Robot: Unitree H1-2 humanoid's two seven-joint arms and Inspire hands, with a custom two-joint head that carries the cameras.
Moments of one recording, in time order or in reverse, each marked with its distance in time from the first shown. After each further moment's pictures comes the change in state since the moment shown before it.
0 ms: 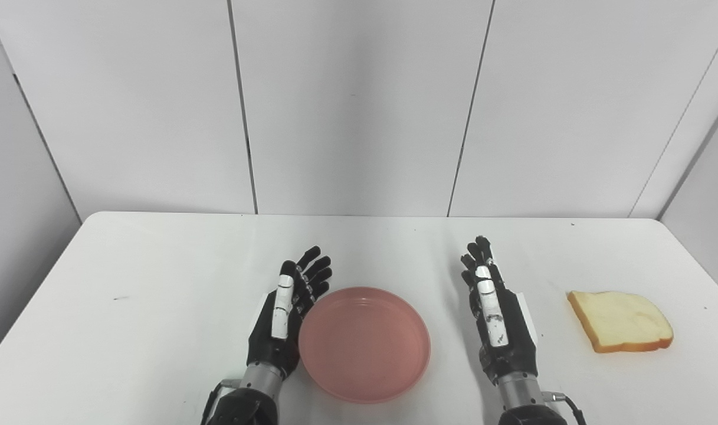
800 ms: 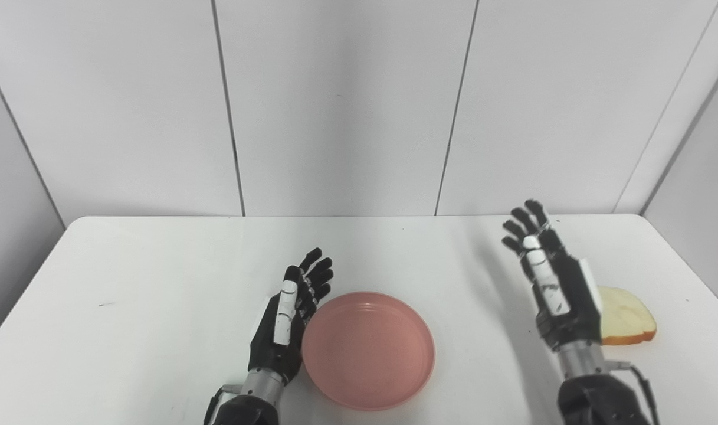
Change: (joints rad) left arm 0.010 -0.024 -0.022 -0.003 0.013 -0.016 -0.019; right arm -0.050 -0.214 -0.135 -0.158 0.110 0.106 0.019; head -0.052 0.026
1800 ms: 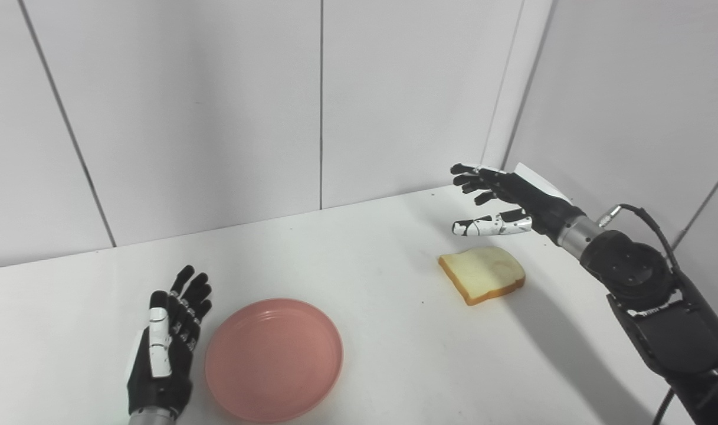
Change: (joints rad) left arm -0.013 0.039 0.033 0.005 -0.022 0.005 -0.021; right arm -0.041 -0.635 0.036 0.101 -0.291 0.159 0.324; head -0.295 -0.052
